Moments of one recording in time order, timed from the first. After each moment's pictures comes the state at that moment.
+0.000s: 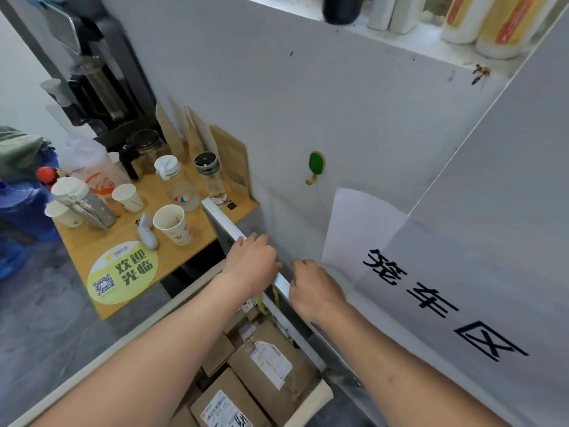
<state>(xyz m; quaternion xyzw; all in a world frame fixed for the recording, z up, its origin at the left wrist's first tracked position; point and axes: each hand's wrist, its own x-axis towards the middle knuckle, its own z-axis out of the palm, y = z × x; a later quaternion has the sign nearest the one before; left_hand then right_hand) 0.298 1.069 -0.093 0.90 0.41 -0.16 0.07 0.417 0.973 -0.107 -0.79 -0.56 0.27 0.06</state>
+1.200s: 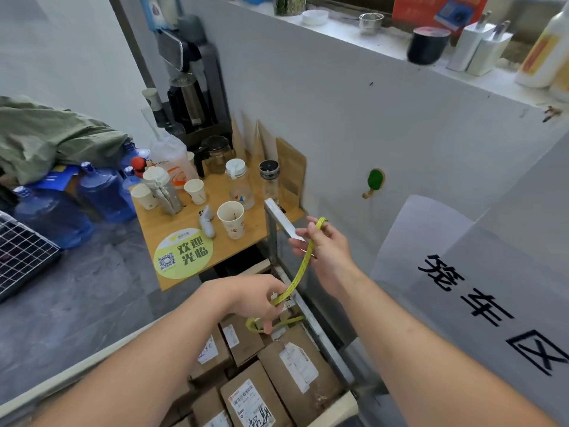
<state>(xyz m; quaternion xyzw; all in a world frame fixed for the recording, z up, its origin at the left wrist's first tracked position) 0.174 1.027 -0.044 0.78 0.40 -0.21 0.44 0.346 1.018 -0.049 -0.58 -0.20 0.55 0.56</state>
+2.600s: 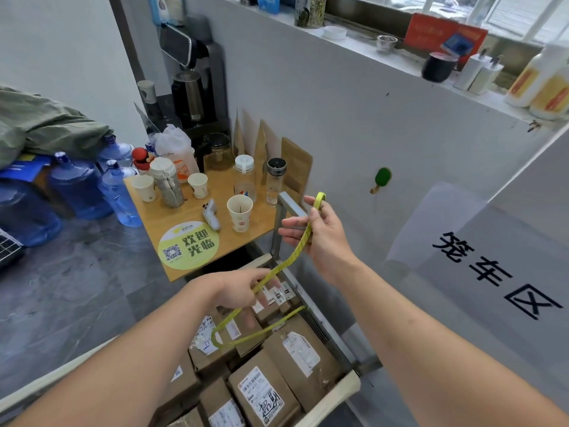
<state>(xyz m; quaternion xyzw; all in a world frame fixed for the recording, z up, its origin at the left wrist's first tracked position) 0.064 1.020 -0.062 0.72 0.42 -0.15 0.54 0.252 0.991 -0.008 -0.55 -0.29 0.52 0.59</state>
